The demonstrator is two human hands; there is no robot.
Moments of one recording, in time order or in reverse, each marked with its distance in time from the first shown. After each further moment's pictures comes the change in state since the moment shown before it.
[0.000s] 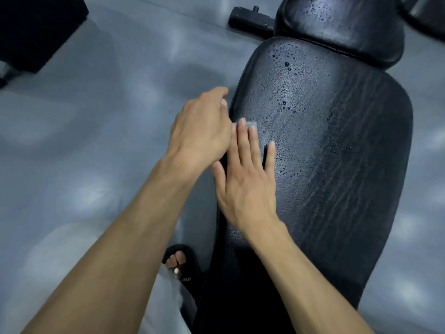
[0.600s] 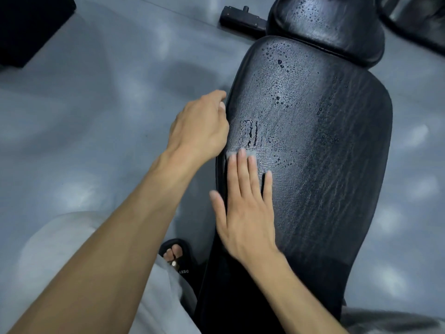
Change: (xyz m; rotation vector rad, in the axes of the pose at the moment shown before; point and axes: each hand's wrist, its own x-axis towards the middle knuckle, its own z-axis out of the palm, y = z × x) left_hand -0.008 -0.013 0.001 0.011 -0.071 0.036; right_hand -0.071 0.000 0.010 0.007 -0.009 0.001
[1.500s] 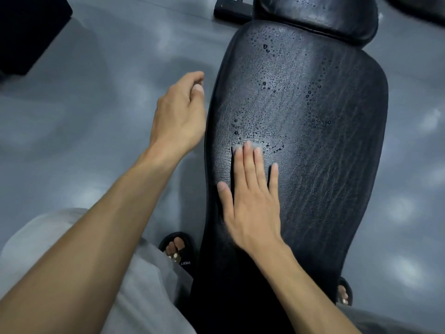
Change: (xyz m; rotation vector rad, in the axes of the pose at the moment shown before) left_hand -0.008 0.000 0.011 -0.252 0.206 -0.032; right_hand -0.014 0.027 -0.003 0.065 0.006 0.053
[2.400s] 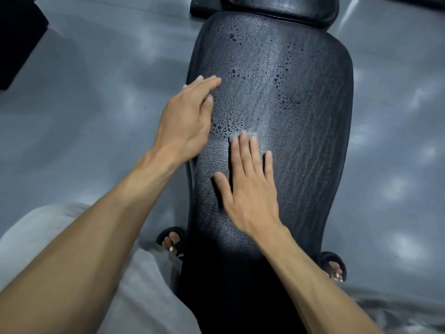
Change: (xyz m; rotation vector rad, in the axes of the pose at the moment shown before) left_hand -0.031 0.018 0.030 0.123 -0.172 0.353; right_hand -0.016 0.031 -0.010 0.002 -0.003 0.038
